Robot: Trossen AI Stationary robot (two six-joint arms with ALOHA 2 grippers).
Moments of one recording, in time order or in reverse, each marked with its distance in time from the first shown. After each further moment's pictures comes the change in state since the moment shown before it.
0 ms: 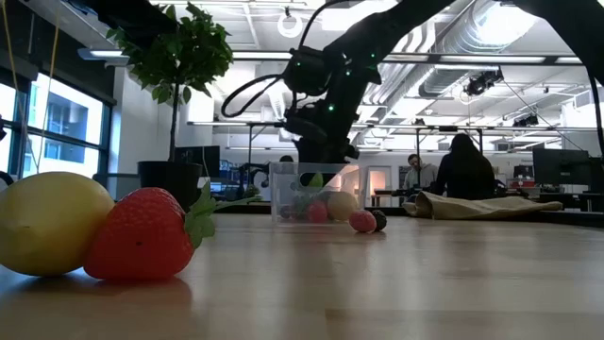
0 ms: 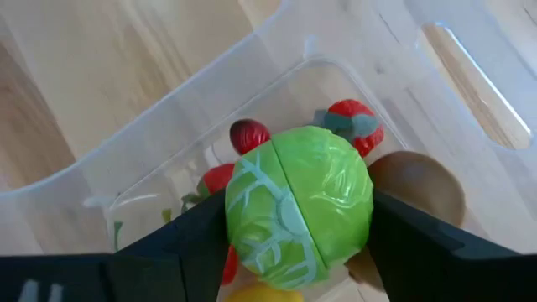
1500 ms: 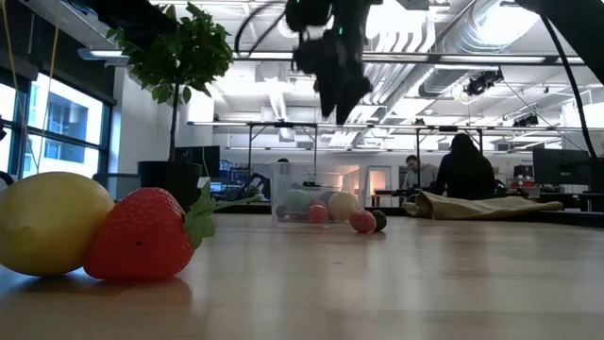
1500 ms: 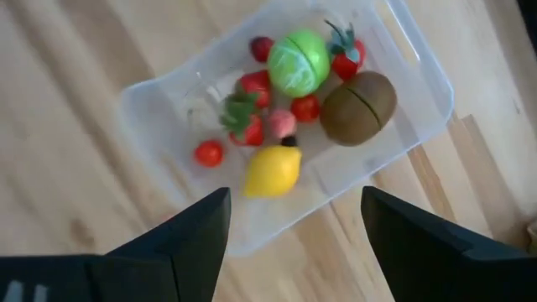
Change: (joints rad) left arm 0.000 0.000 0.000 0.000 0.000 0.000; right arm 0.045 -0.005 0.493 -0.712 -0.017 0.022
